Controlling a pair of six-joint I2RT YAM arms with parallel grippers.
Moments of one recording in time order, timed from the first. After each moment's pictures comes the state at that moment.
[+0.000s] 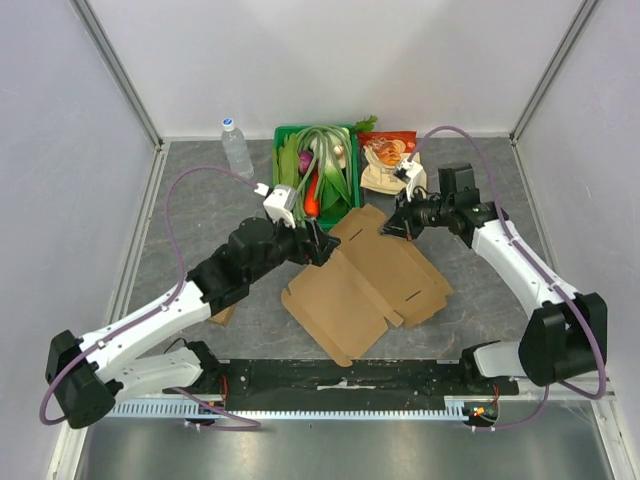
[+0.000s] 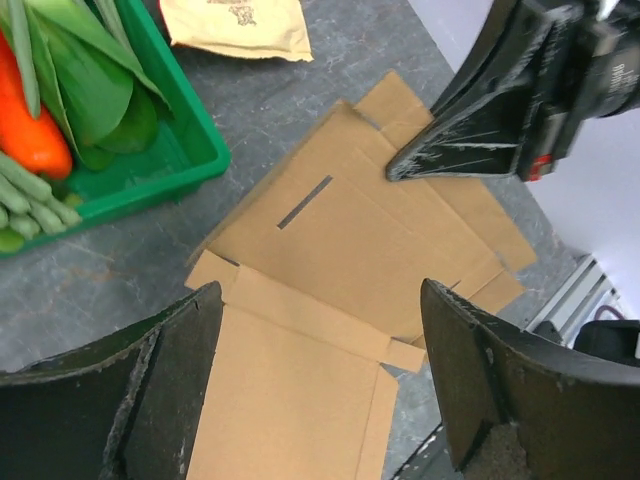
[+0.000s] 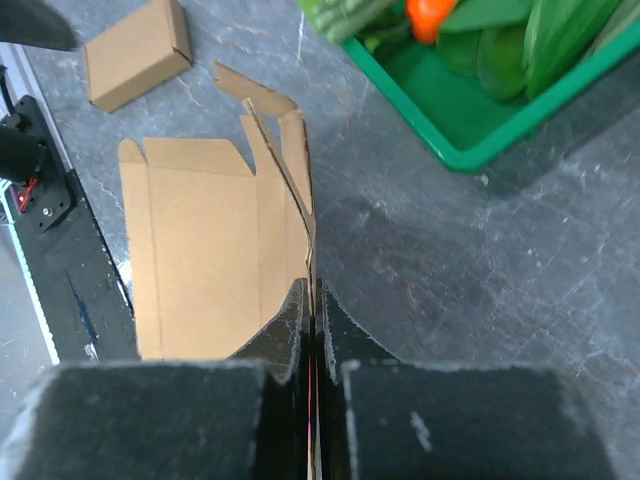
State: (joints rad) left arm -0.85 1.00 0.80 -0.05 -0.12 -0.53; right arm 0.25 1.37 1.04 -0.42 -0.78 -0.15
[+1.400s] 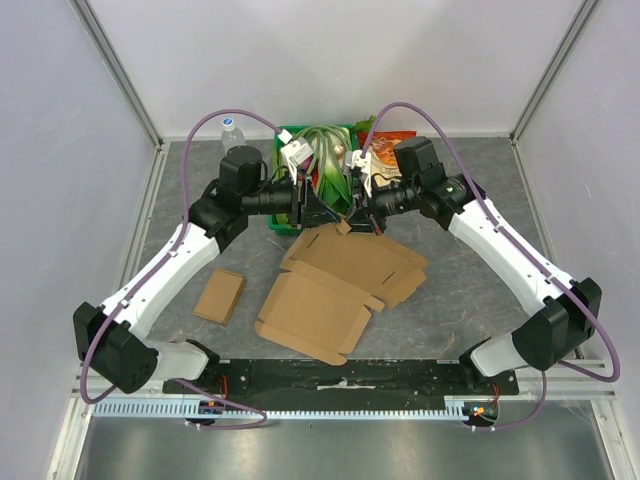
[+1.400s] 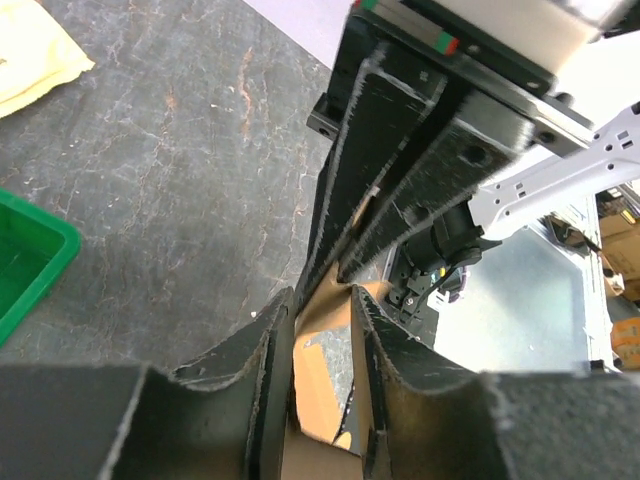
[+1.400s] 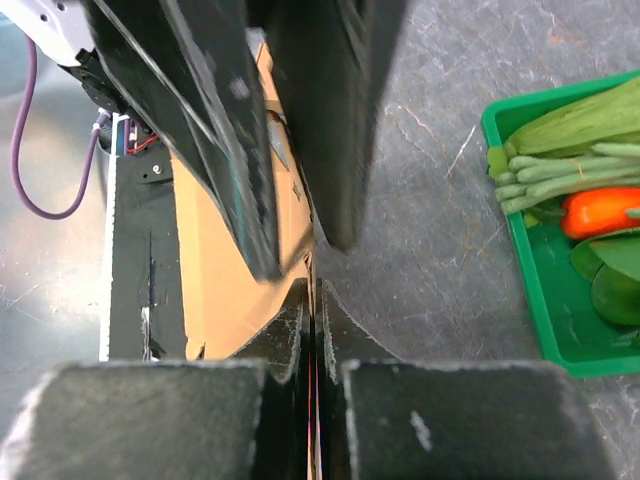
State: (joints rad) left arm -0.53 1.30 1.23 -0.25 0.80 -0.28; right arm 0.52 1.46 1.43 -0.66 -0.90 -0.35
